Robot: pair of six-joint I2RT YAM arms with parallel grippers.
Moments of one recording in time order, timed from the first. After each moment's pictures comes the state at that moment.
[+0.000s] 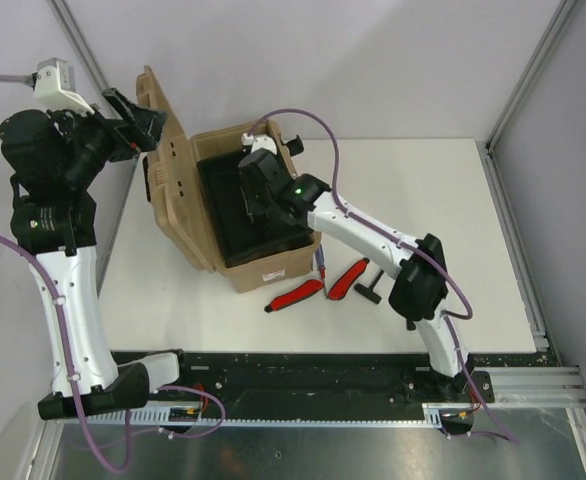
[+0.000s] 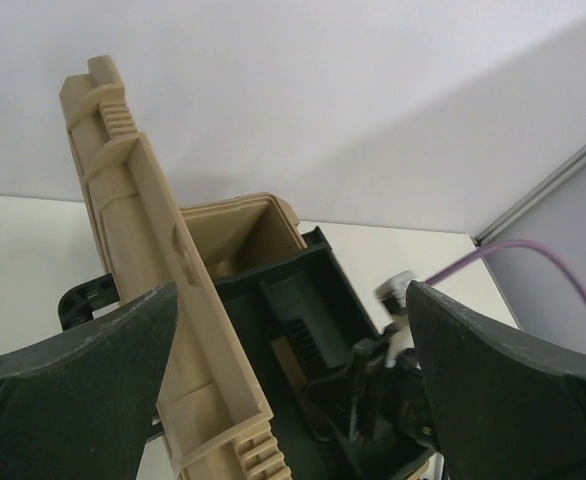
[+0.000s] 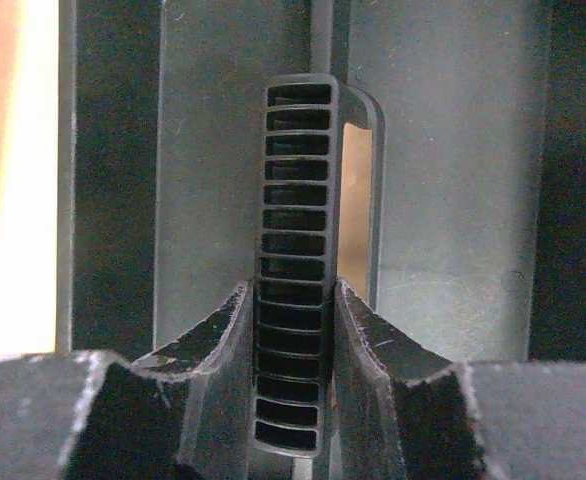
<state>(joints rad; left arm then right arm) 0.15 1.19 1.81 -0.64 0.40 -0.35 0.93 2.14 2.16 -0.66 0.30 0.45</state>
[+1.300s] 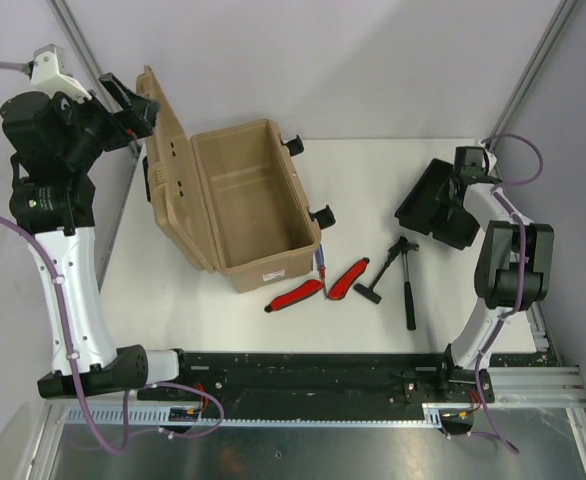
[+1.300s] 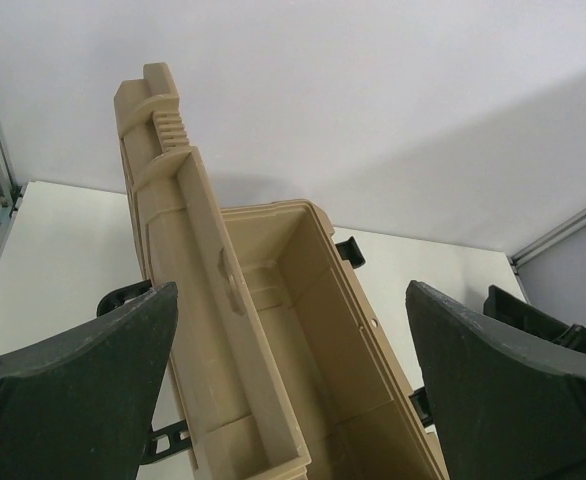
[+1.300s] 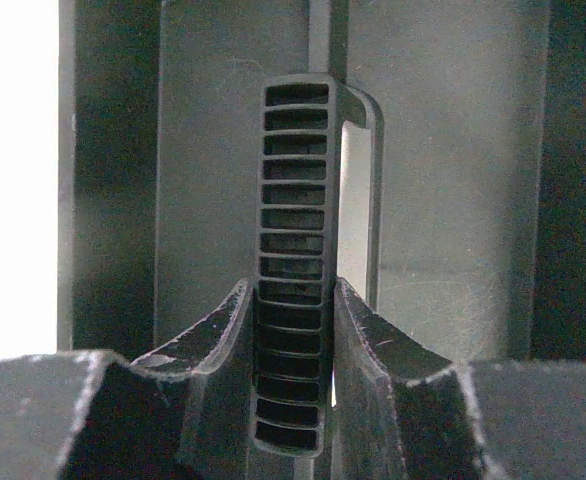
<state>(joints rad) 0.15 1.30 1.93 -0.71 0.30 -0.34 -0.07 1.83 1.37 -0.35 0.20 0.45</state>
